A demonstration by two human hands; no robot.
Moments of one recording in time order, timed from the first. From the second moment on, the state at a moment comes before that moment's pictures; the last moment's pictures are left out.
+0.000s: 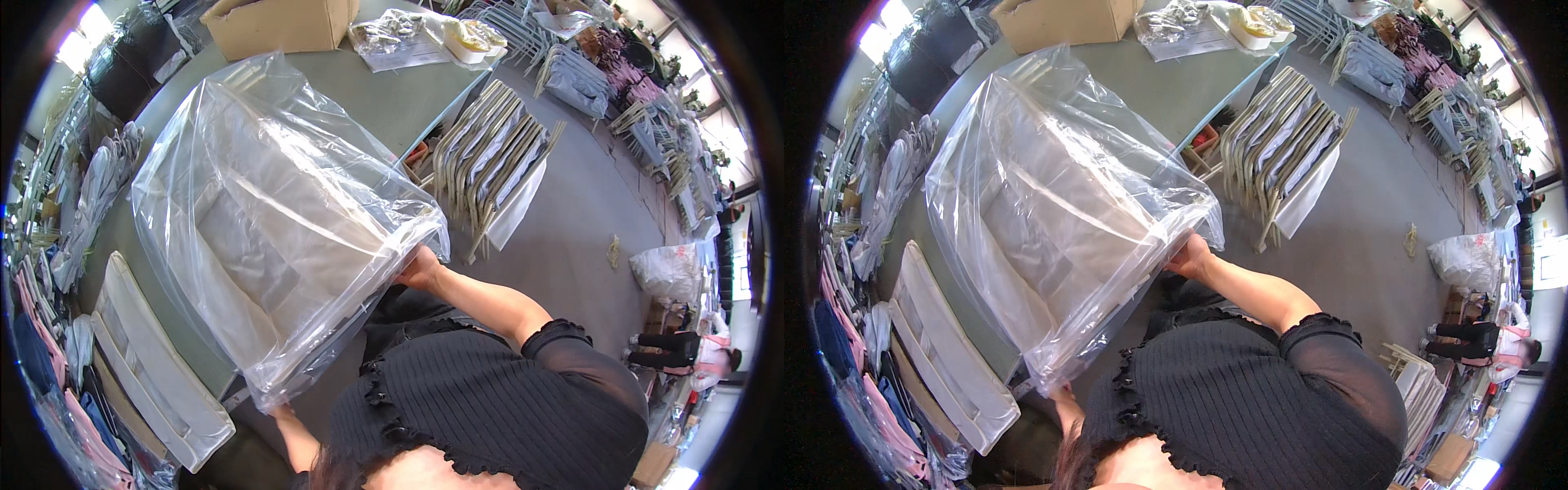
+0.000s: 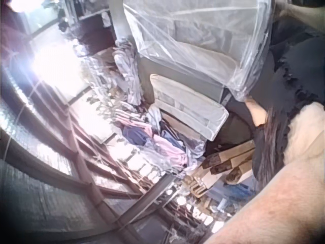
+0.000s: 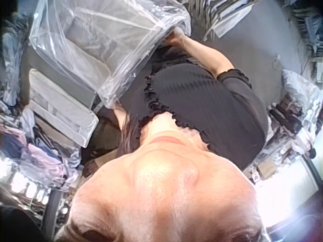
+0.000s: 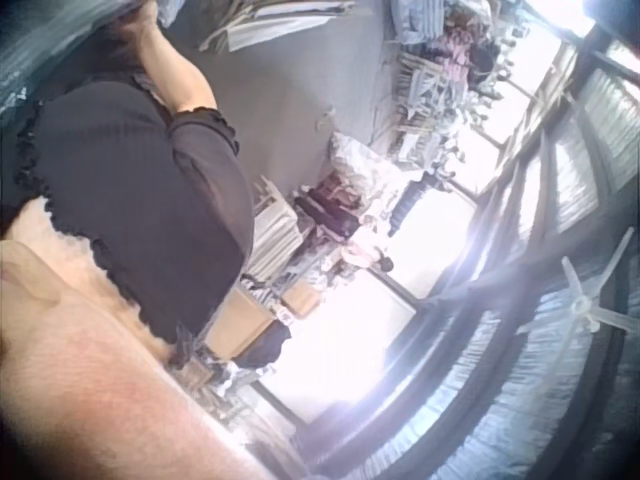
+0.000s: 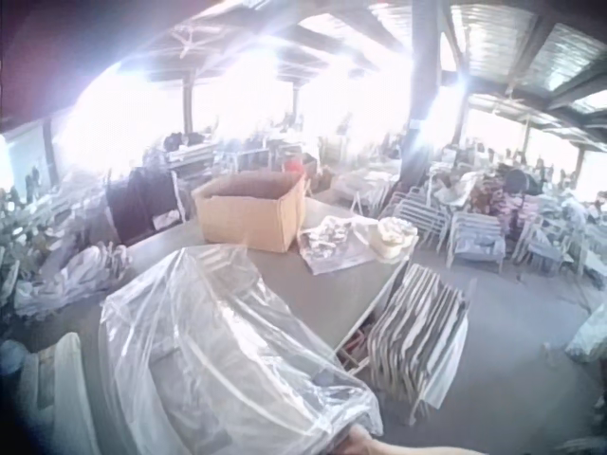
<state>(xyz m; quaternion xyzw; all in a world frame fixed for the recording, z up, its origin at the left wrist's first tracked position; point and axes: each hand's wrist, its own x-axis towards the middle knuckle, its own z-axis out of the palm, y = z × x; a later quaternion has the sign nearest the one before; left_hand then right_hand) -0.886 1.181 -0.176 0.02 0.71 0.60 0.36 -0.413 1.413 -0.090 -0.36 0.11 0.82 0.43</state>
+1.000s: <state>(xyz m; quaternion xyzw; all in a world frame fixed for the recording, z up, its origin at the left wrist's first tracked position) -0.623 1.438 0.113 0.13 0.88 0.45 -0.04 -0.040 1.960 0.002 -0.60 -0.76 -0.13 0.22</state>
